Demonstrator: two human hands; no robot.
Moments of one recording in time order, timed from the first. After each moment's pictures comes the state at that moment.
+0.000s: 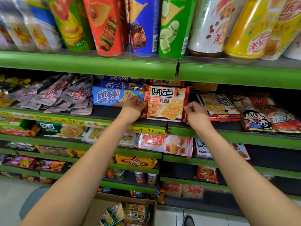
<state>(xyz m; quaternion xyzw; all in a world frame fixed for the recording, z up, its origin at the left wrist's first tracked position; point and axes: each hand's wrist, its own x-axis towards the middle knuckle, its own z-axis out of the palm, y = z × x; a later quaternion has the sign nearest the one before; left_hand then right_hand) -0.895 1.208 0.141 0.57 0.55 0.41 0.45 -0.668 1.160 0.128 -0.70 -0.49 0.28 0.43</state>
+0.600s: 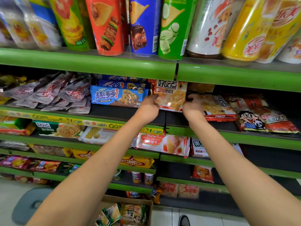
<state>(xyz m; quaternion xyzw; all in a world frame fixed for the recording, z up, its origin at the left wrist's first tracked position) -0.848 1.200 0.154 0.71 0.54 0.31 0.35 -0.677 1.192 0.138 -0.73 -0.39 0.28 0.49</state>
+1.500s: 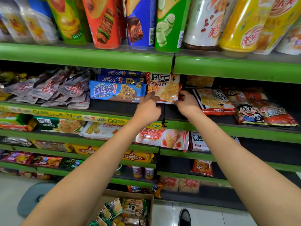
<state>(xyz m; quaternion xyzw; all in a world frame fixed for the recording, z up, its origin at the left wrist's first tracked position) -0.845 1.185 0.140 0.77 0.56 0.21 0.21 -0.673 1.200 0.126 -0.73 -0.52 0.25 0.37</state>
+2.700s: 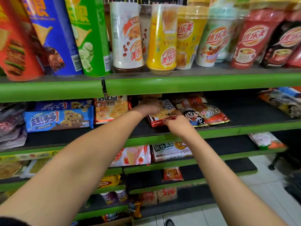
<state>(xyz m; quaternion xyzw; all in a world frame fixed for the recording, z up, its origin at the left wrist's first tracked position) -0.645 1.235 0.176 0.86 0.49 0.01 0.14 -0.571 1.098 0.161 -0.79 -0.42 0.26 0.35</state>
